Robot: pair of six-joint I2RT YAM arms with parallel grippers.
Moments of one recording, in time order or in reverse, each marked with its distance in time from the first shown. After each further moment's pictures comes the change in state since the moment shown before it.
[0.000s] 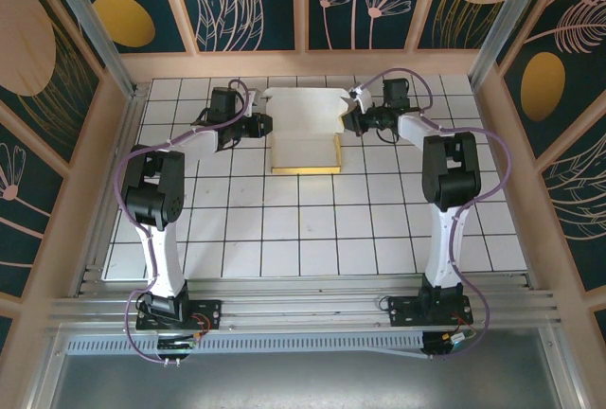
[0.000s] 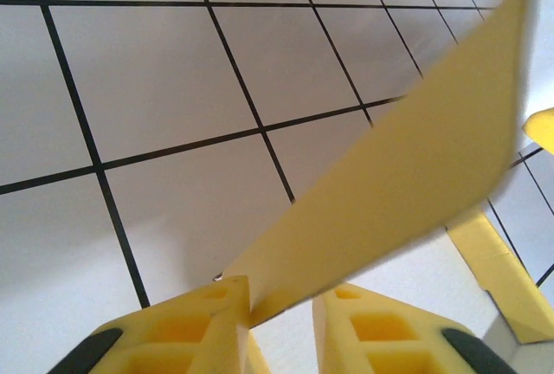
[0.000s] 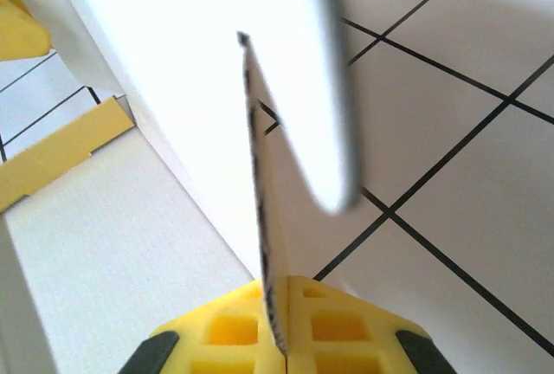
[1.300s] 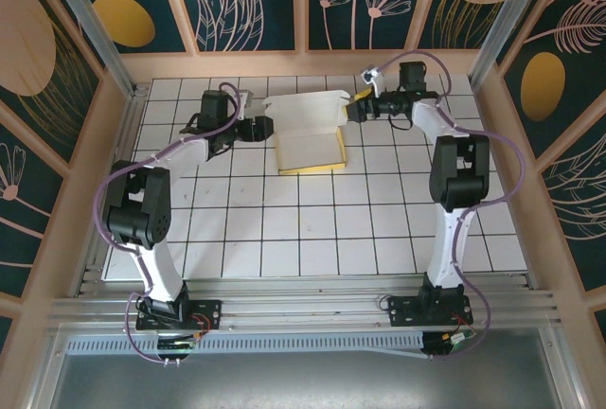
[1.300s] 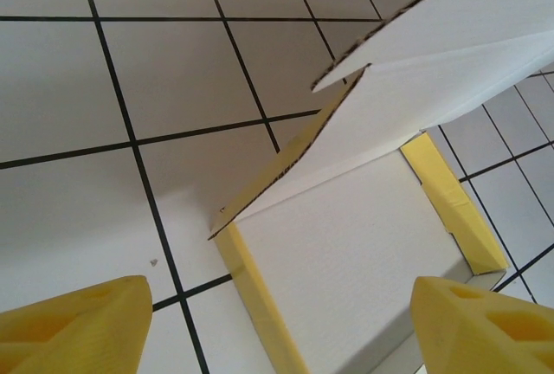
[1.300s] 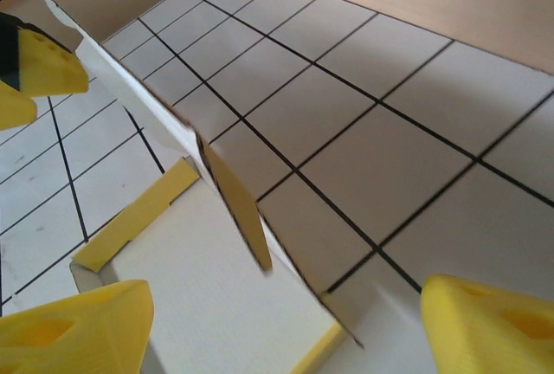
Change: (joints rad) left arm 0.000 -0.179 -0.137 -0.010 -0.073 0.001; right arm -0.070 -0.004 0.184 -0.194 -0.143 -0.026
